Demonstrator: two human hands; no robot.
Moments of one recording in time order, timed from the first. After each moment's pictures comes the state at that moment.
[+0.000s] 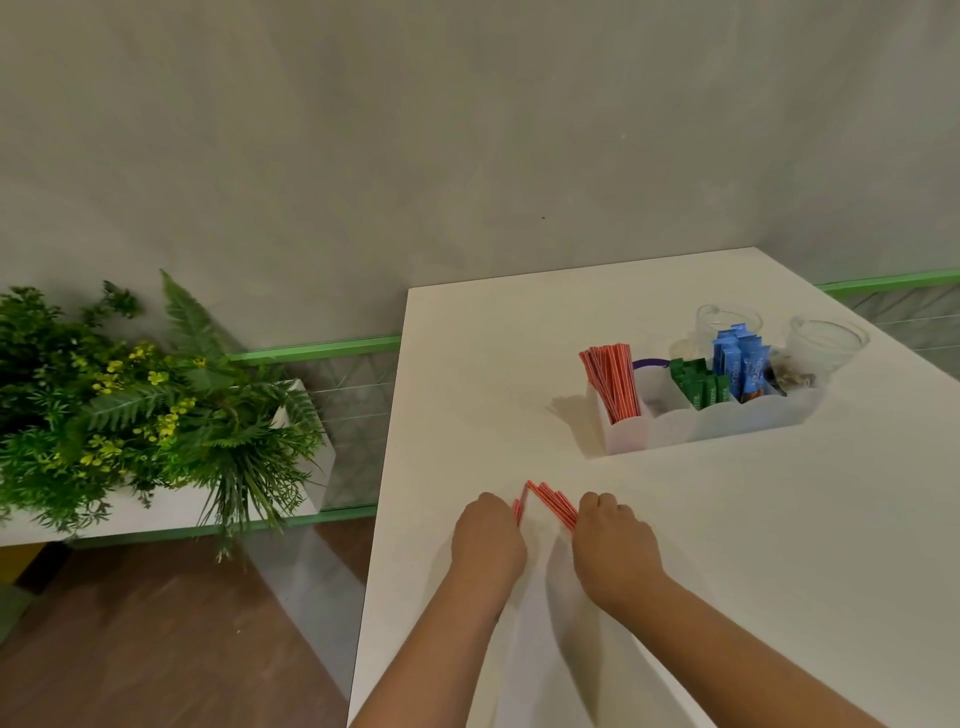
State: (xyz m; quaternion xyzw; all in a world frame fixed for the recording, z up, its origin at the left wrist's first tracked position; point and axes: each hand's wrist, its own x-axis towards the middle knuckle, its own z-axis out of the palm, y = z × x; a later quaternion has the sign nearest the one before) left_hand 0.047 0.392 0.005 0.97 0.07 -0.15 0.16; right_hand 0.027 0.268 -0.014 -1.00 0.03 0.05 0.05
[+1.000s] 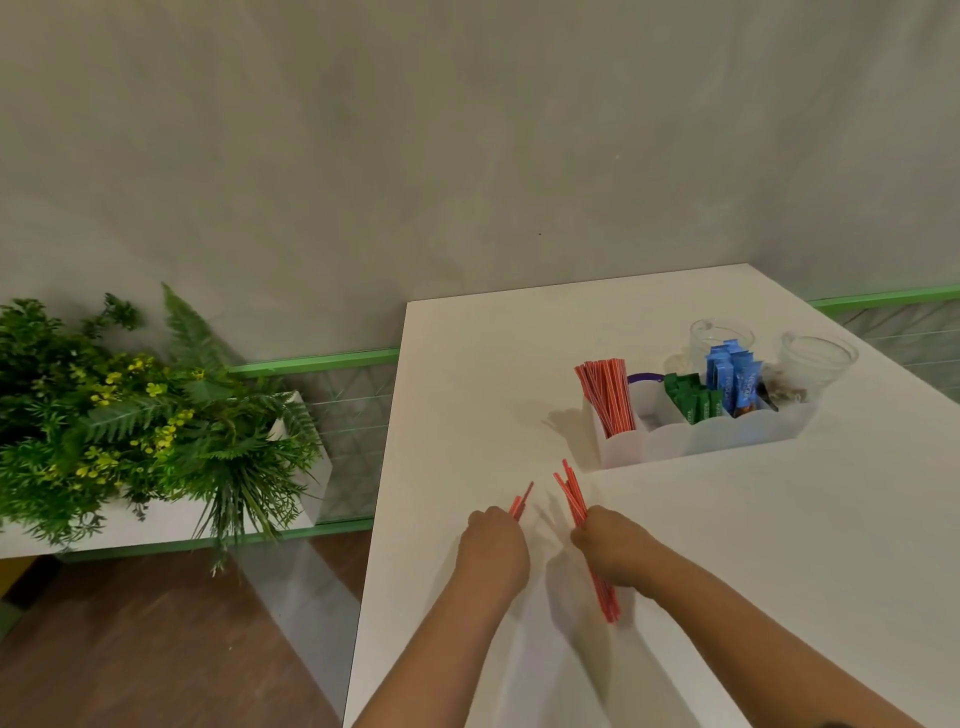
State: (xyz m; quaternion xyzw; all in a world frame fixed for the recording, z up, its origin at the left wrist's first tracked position) left_hand 0.049 0.385 0.002 0.98 -0.02 -0.17 0.10; right_hand 0.046 0.250 0.008 -0.94 0.06 0.24 0.25
